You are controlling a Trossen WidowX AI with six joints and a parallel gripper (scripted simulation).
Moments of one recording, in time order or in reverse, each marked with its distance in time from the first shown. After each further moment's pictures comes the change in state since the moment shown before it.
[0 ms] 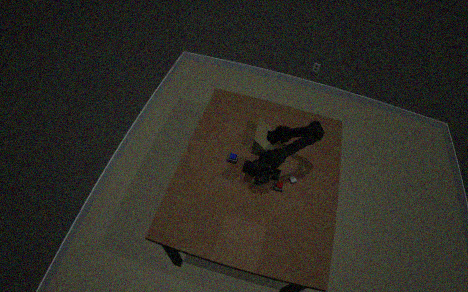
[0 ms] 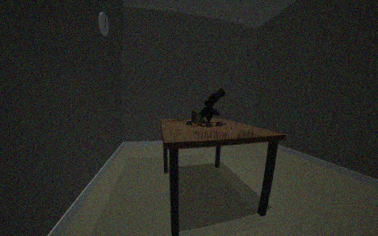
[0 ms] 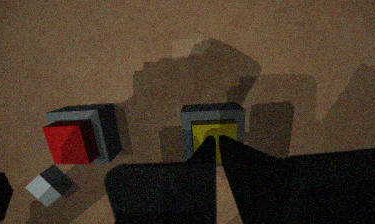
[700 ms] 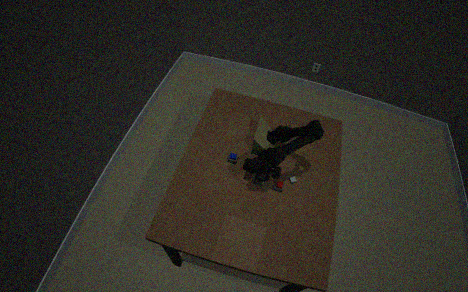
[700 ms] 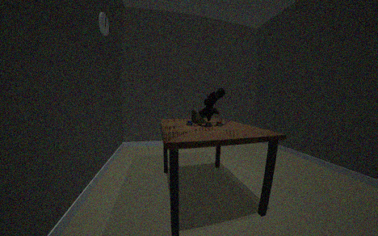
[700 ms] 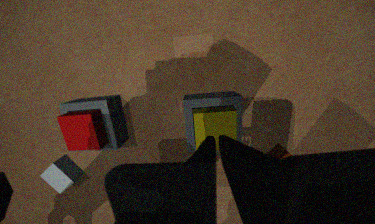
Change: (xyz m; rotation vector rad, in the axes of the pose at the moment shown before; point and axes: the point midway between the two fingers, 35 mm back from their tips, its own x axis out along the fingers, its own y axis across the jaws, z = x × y) arm -0.013 0.001 -0.006 0.022 0.020 0.015
